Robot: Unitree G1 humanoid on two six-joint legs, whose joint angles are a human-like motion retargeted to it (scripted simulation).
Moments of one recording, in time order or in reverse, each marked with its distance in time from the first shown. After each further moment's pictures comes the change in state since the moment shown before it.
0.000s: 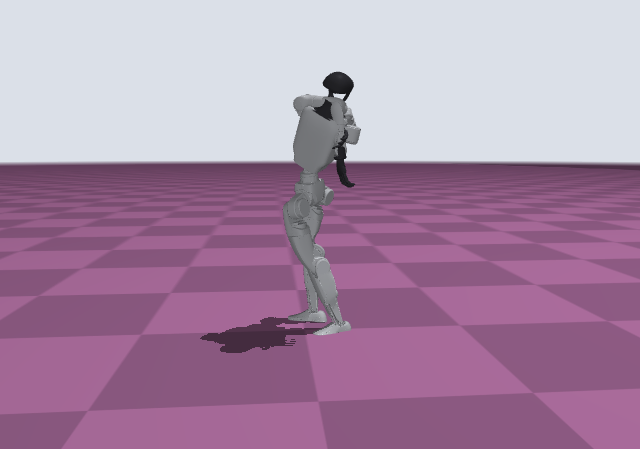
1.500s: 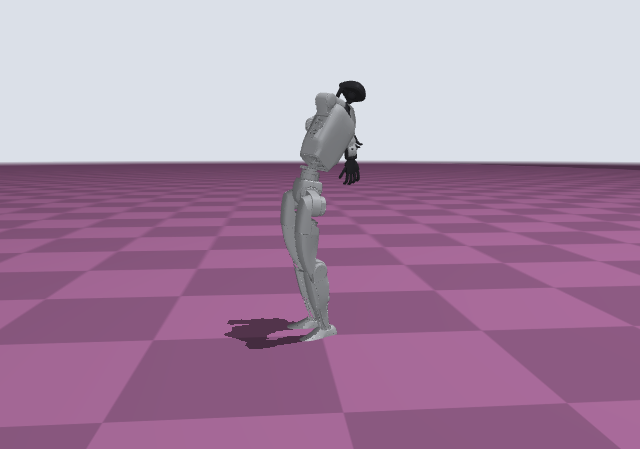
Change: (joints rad) left arm 0.000 0.000 0.000 0.083 -0.146 0.053 -0.065; right arm -0.277 0.234 -0.117 0.000 -0.024 0.071 -0.051; waist 0.444 0.002 0.087; left_leg -0.110 -0.135 -0.852 0.143 0.121 0.186; right_leg 0.405 -0.304 -0.598 -0.090 -0.164 -0.150
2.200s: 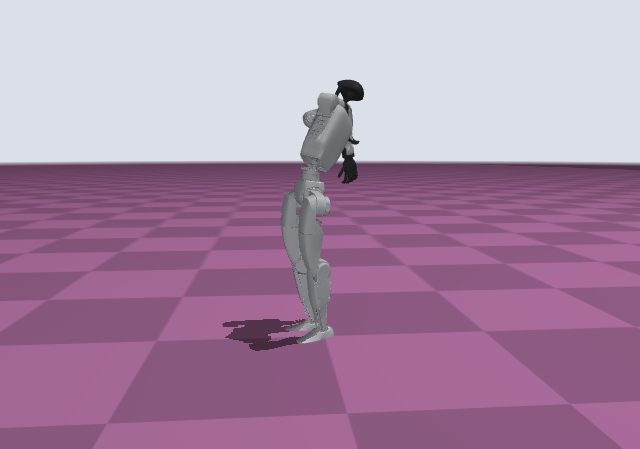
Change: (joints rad) left arm 0.000 0.000 0.000 0.103 -0.039 -0.041 0.212; right arm -0.127 0.056 -0.411 0.000 -0.092 0.272 0.001; waist 0.171 -0.009 -0.149; left_leg -0.055 -0.065 -0.047 -0.109 0.093 0.003; right_leg -0.098 -0.048 -0.034 0.033 -0.005 -0.004
